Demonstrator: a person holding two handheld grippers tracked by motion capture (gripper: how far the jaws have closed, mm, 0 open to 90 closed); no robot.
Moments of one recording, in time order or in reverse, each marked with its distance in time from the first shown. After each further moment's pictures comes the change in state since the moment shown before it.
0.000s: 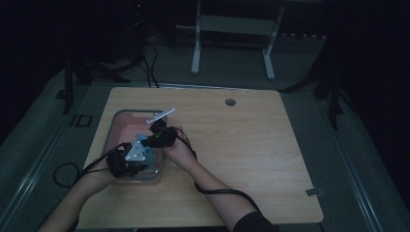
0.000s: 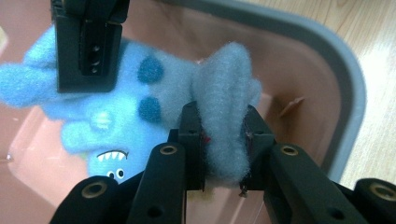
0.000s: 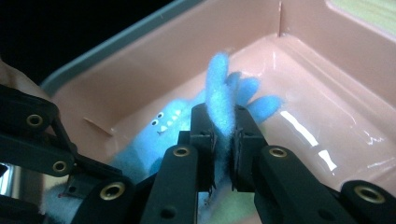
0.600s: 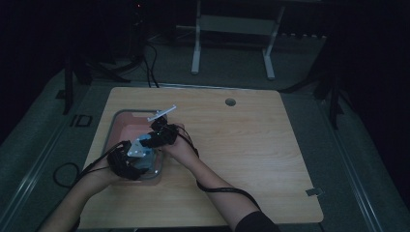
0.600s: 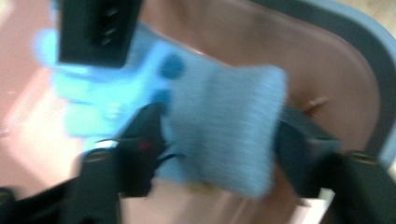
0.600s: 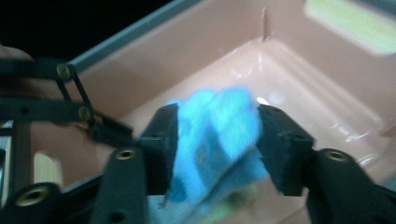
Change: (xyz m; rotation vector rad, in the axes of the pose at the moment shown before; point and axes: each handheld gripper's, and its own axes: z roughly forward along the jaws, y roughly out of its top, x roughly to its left) left arm 0.006 -0.001 -0.001 -0.003 0.033 -0.125; right arm -0.004 0.006 -0.008 -0.015 -0.034 0.006
